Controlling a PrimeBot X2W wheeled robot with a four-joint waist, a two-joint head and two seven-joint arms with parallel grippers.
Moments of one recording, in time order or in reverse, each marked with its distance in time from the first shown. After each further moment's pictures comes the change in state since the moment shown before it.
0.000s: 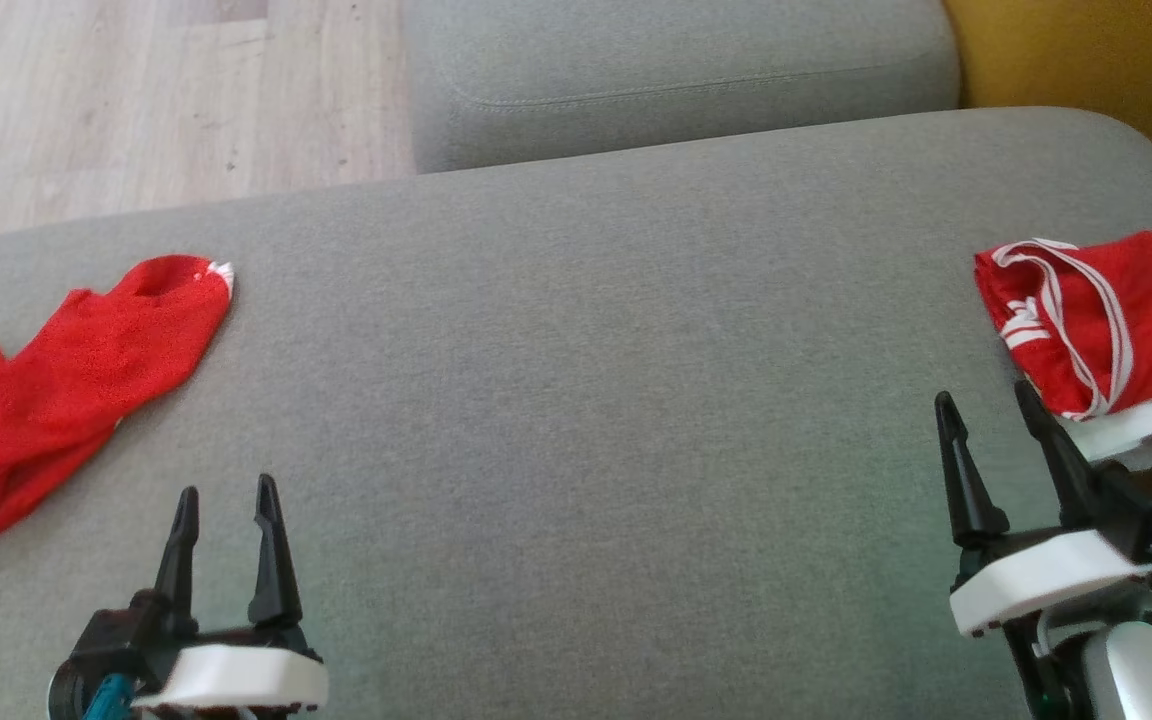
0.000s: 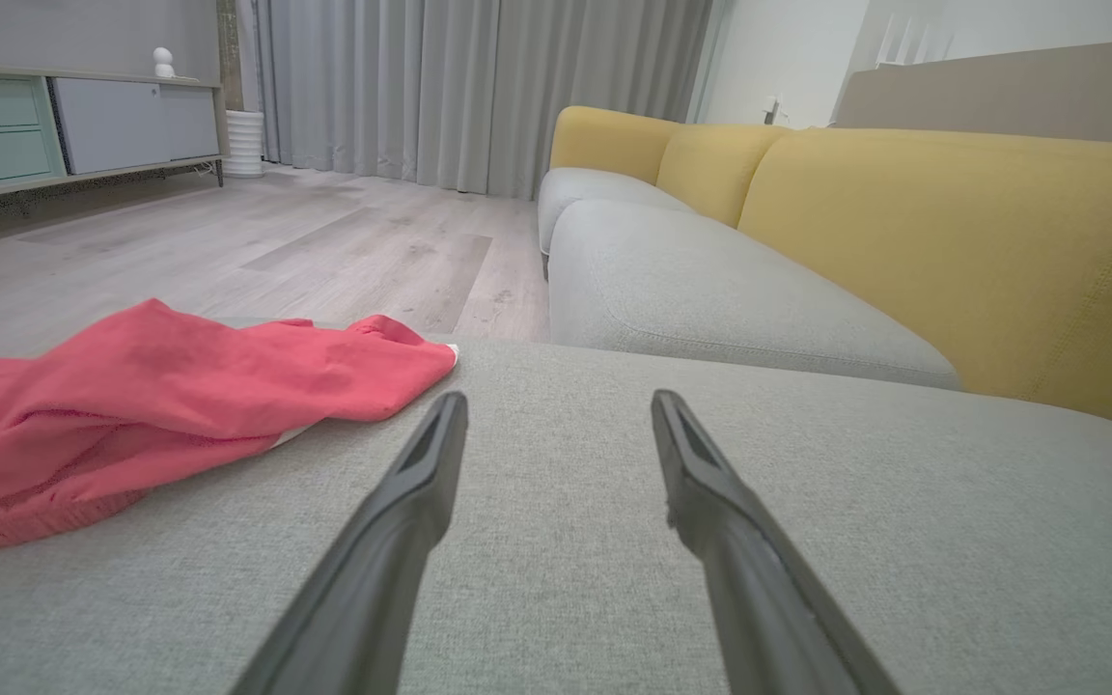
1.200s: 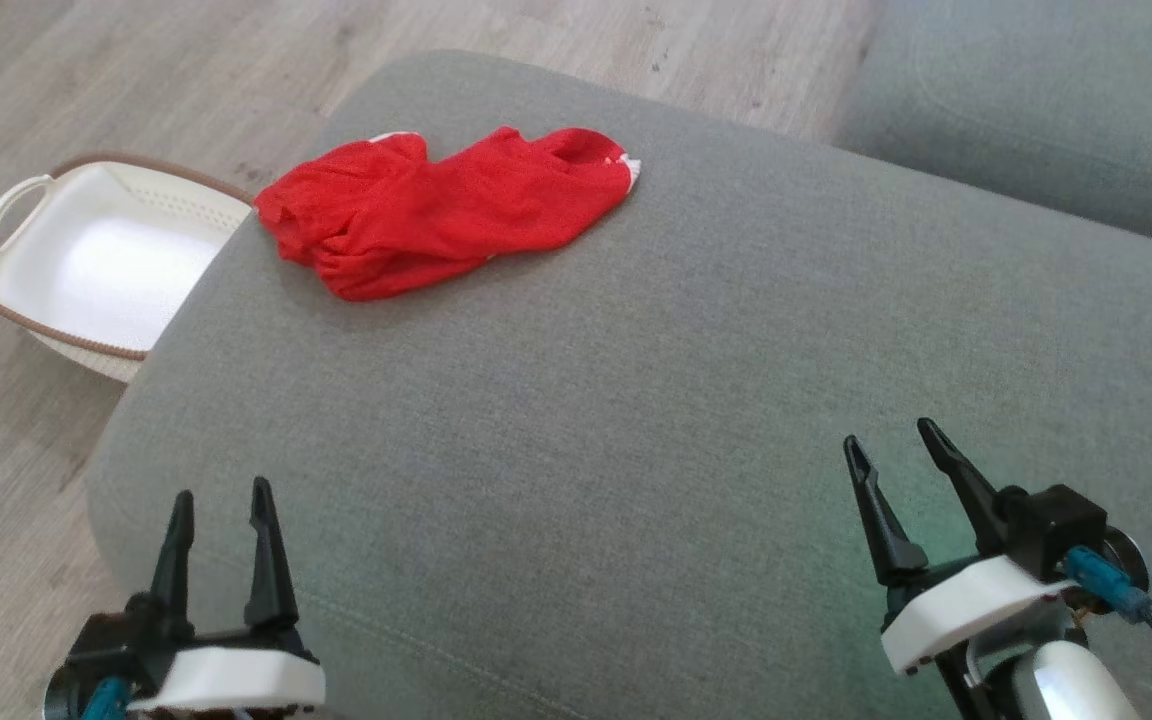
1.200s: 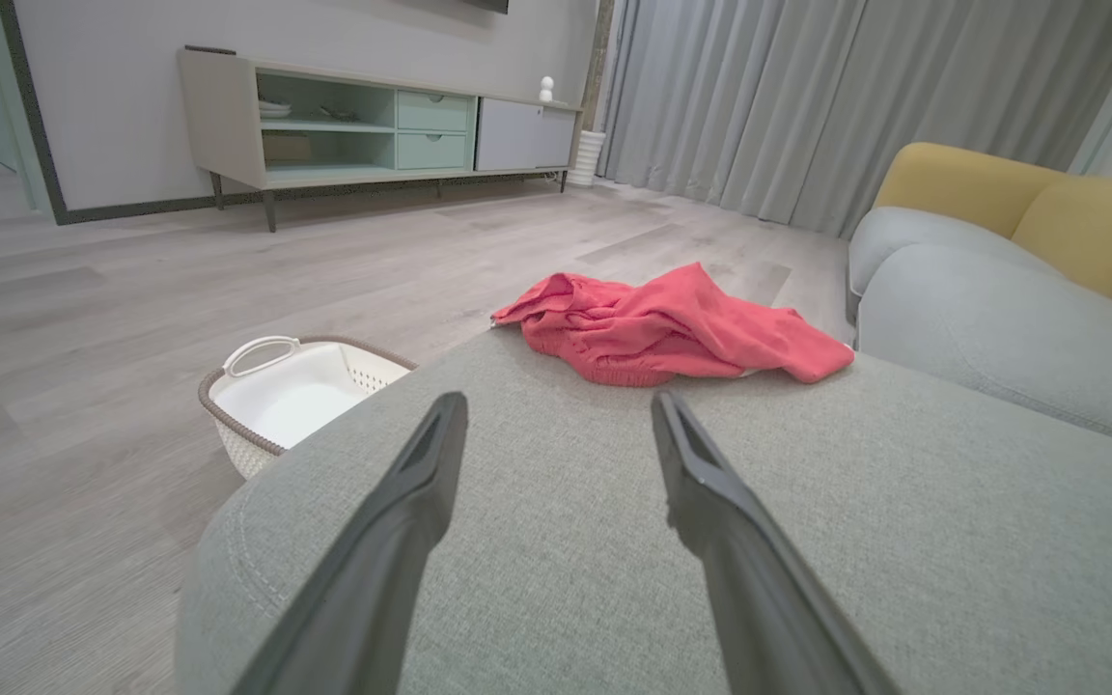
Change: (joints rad) left arm 0.005 -0.004 0.009 0.000 0.001 -0.002 0.000; right arm 0.009 0.011 0.126 0.037 -0.006 0.000 0.017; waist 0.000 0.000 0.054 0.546
